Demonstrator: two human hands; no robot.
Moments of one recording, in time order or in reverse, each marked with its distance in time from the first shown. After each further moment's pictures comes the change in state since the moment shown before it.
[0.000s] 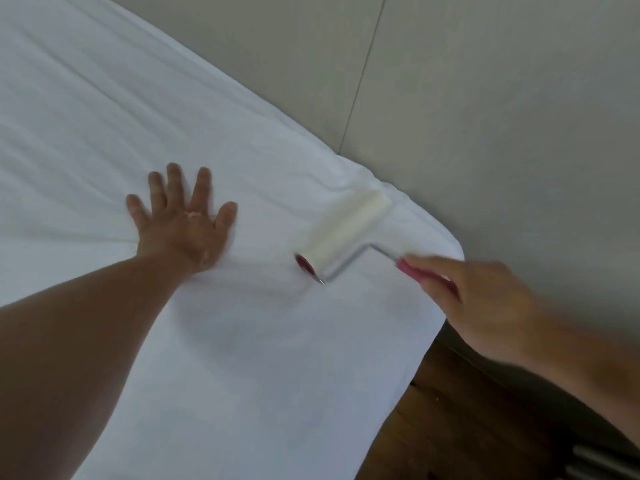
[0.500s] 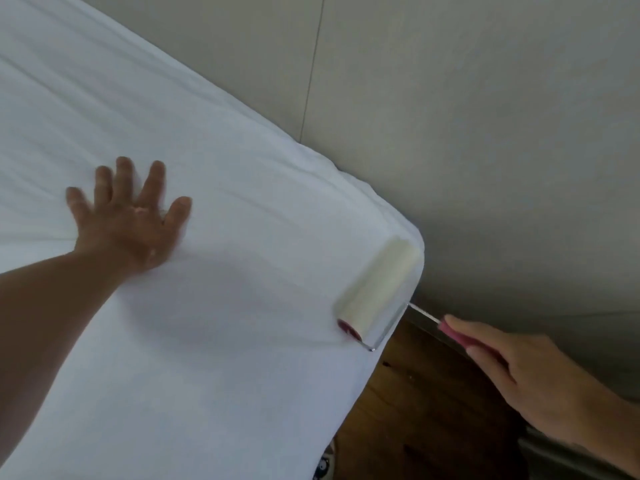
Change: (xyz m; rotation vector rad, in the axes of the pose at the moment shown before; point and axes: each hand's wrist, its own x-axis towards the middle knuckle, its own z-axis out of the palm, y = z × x) left_hand 0.001 -0.014 -0.001 0.046 0.001 0.048; right_hand -0.098 0.100 0.017 -0.090 -0.106 0.084
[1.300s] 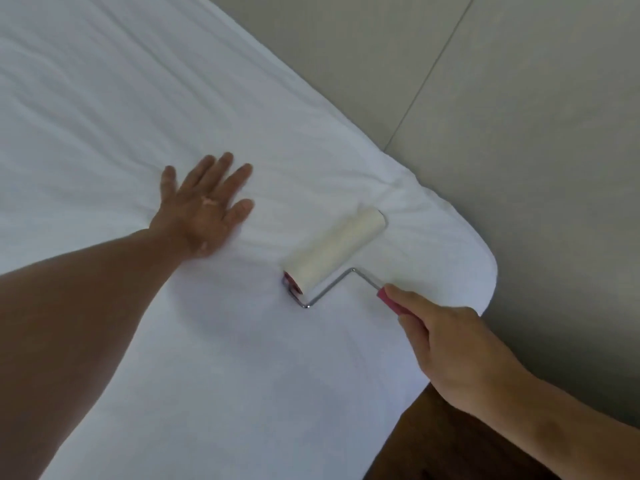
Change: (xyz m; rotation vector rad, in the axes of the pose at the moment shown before) left_hand -0.004 -0.049 0.002 -0.068 -0.004 0.192; right_hand 0.073 -0.150 0.016 0.036 0.067 -0.186
